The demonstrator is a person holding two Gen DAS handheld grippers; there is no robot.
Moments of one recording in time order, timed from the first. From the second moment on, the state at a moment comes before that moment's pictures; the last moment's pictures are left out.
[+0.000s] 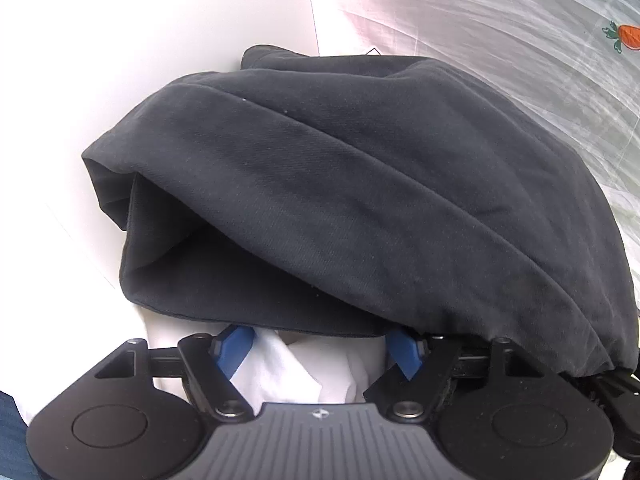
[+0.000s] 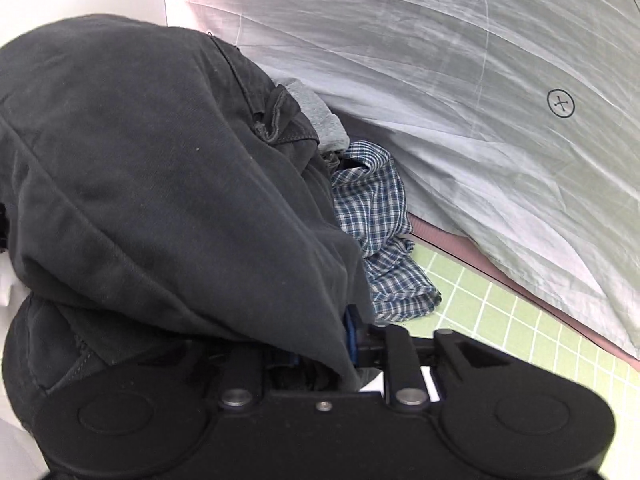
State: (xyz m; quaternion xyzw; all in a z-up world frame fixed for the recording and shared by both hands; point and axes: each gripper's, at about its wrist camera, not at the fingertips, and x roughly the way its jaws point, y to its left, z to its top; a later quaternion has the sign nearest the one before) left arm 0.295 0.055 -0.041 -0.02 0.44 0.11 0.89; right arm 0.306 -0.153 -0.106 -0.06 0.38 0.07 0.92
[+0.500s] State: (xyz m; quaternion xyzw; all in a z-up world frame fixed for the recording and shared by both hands) left arm 0.253 0.031 -0.025 -0.04 0.43 0.06 0.90; right arm 0.216 -0.216 -0.044 0.01 0.30 -0.01 0.95
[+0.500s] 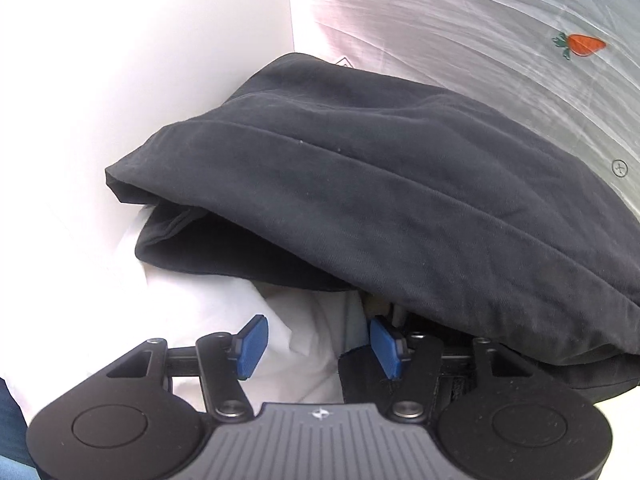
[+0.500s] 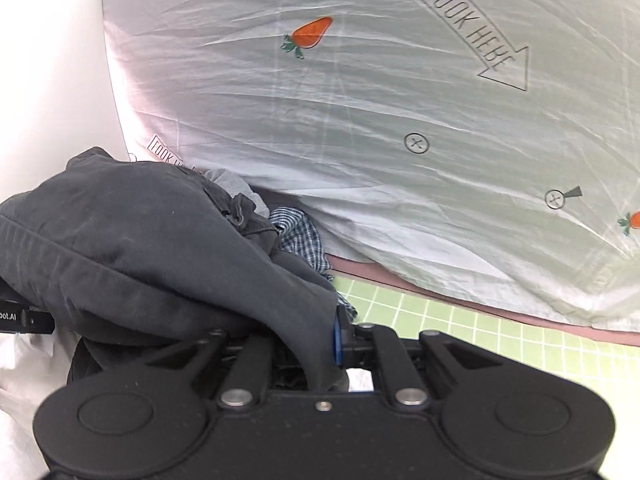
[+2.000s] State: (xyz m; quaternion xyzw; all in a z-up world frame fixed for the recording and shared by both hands) left arm 0.035 -0.240 -0.131 -0.01 0.55 -0.07 0.83; right arm -0.161 -0.561 -0.152 -0.03 0.47 -0.27 0.84
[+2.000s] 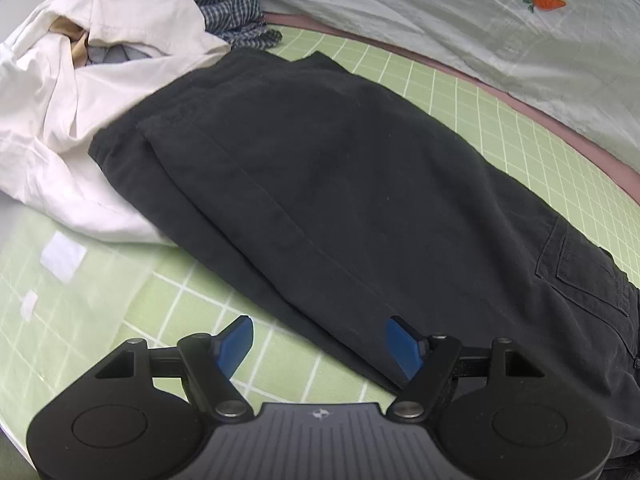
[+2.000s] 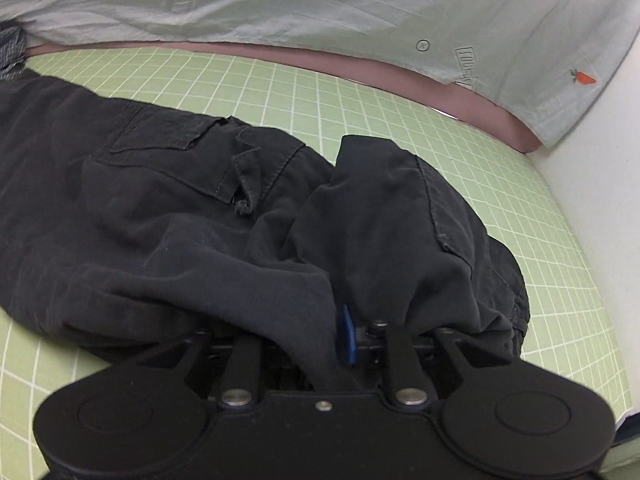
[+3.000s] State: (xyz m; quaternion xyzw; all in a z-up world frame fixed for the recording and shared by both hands) left arm 0.078 -0.345 -0.164 -0.01 0.59 -0.08 0.81; right arm -0.102 -0.764 -0.185 -0.03 0.44 -0.39 0.81
